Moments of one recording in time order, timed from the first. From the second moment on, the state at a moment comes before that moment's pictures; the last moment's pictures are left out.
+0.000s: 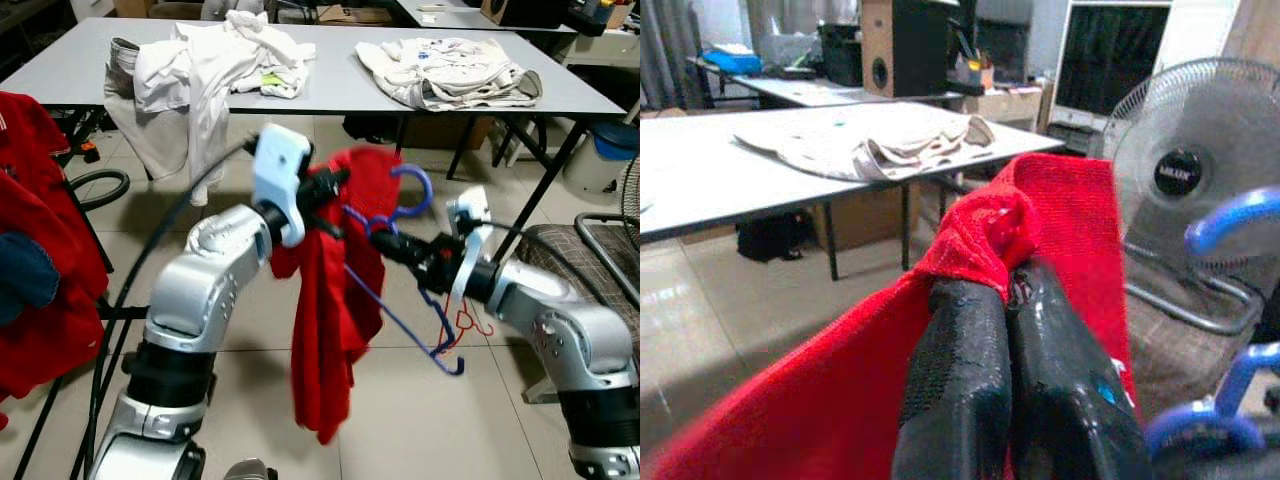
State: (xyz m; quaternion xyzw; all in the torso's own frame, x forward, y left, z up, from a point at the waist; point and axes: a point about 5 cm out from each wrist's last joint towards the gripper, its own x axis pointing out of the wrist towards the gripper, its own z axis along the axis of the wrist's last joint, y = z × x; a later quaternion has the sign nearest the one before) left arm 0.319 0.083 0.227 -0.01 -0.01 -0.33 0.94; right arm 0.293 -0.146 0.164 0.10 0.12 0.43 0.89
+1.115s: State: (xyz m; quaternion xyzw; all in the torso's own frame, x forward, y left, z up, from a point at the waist) left arm 0.311 0.075 0.230 0.08 -0.04 -0.35 0.93; right arm 0.318 -0.167 0.172 0.23 0.11 0.24 0.93
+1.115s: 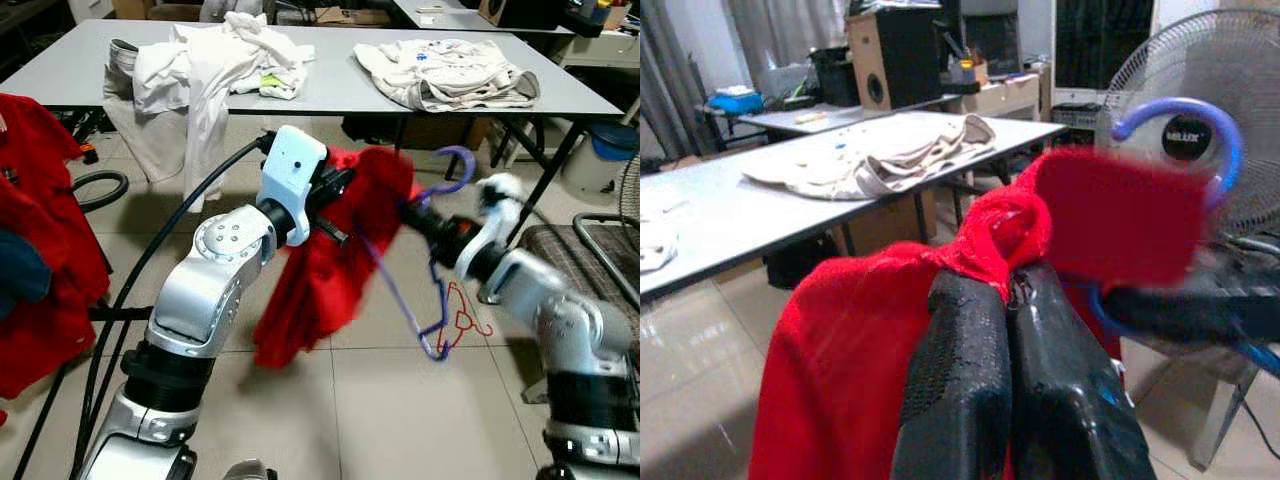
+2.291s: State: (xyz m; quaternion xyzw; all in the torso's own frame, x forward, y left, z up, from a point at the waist) left arm 0.333 0.080 0.246 0.12 -0.04 -0.34 0.93; right arm 0.286 -0.158 0.182 0.12 0.12 0.41 0.90
